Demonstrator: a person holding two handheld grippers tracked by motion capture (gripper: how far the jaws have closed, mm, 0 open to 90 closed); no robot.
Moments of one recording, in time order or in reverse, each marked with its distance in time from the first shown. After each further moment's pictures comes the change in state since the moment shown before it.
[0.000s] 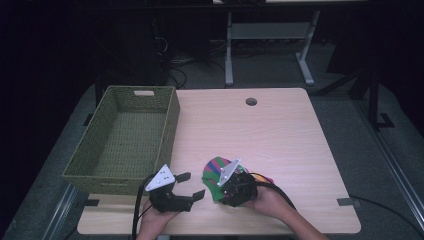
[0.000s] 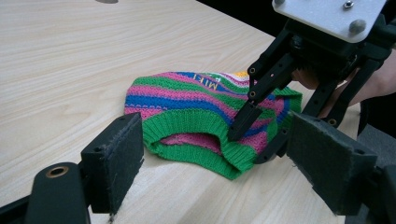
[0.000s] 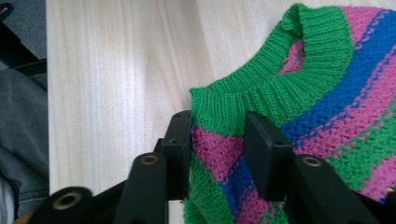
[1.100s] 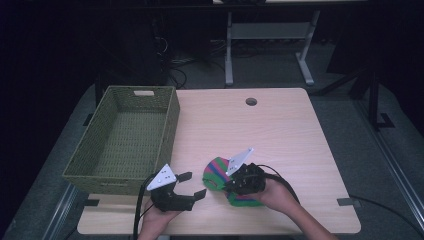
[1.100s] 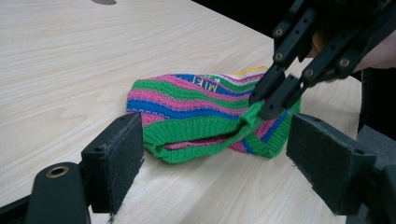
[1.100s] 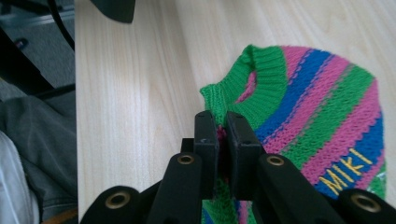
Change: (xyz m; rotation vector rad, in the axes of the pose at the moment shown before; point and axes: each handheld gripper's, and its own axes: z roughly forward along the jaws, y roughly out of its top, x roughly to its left) left arm 0.000 0.001 0.003 -0.006 -0.004 -0.001; right arm -0.009 0.001 -0.039 -0.101 0.001 0.043
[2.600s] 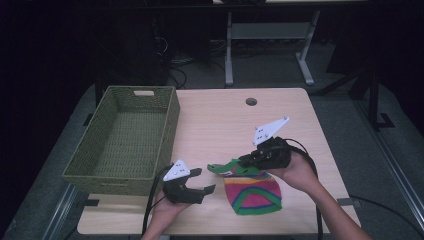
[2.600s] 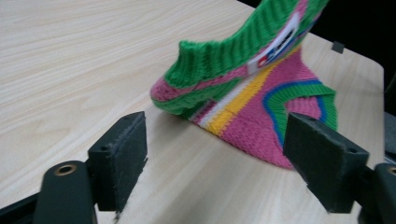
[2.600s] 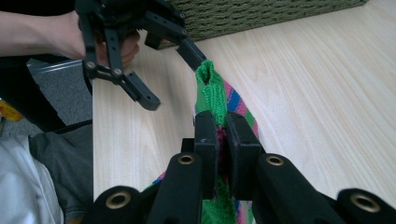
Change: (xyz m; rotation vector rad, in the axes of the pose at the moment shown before) left arm 0.007 0.010 0.040 0.080 -0.014 0.043; right arm -0.031 0.008 -0.090 -0.160 -0.012 0.057
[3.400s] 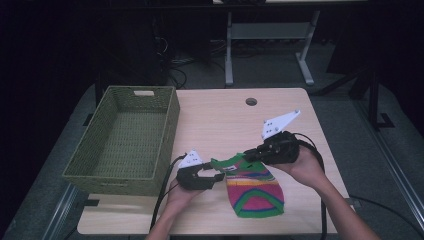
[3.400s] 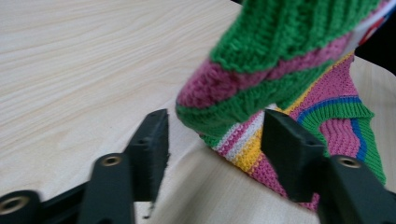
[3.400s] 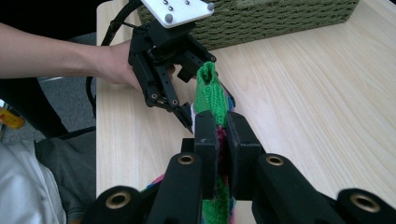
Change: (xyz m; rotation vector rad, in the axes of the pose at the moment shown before) left arm 0.016 0.009 0.042 -0.006 -0.051 -0.006; right arm -0.006 0.002 -0.021 -0.043 -0.006 -0.005
